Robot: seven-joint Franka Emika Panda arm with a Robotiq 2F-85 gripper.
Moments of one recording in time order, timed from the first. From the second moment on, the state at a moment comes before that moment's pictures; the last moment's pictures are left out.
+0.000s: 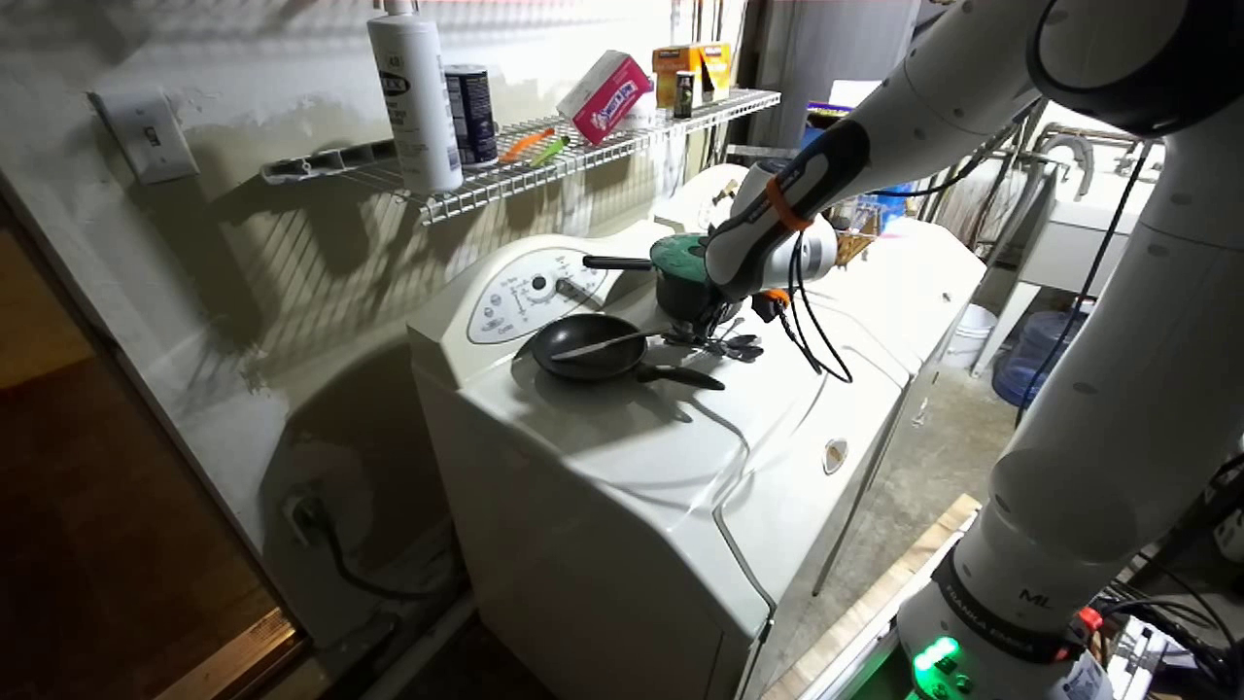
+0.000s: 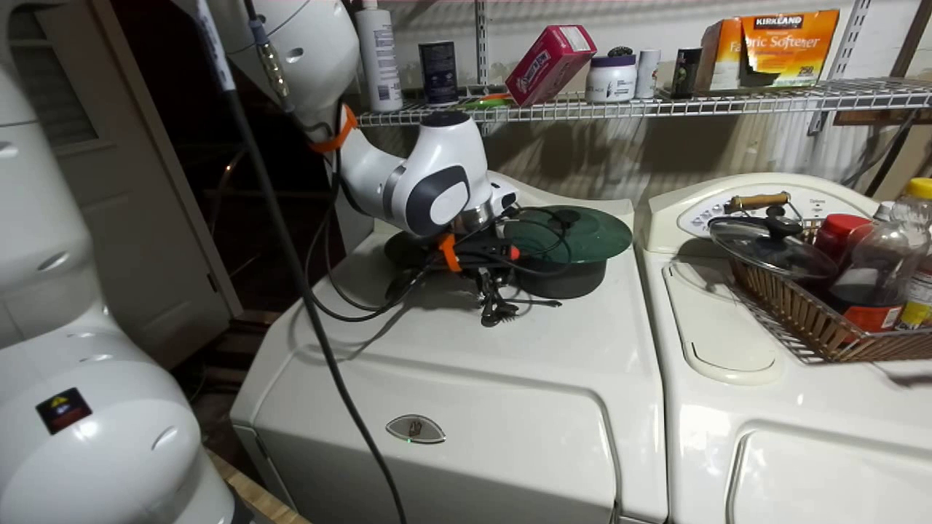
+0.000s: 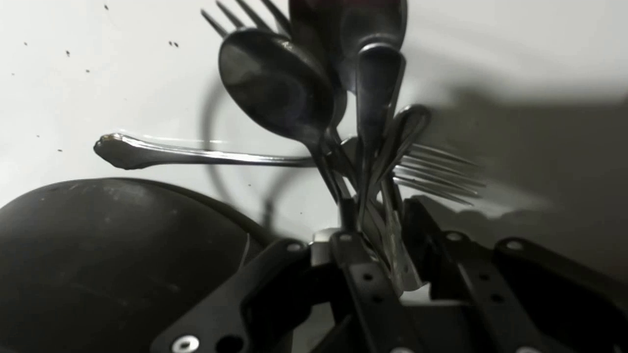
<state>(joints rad) -0.08 0.09 -0.07 -2.46 0.08 2.86 -0.55</state>
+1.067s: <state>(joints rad) -0.09 0.10 -0.06 -2.45 0.27 2.88 -0.74</state>
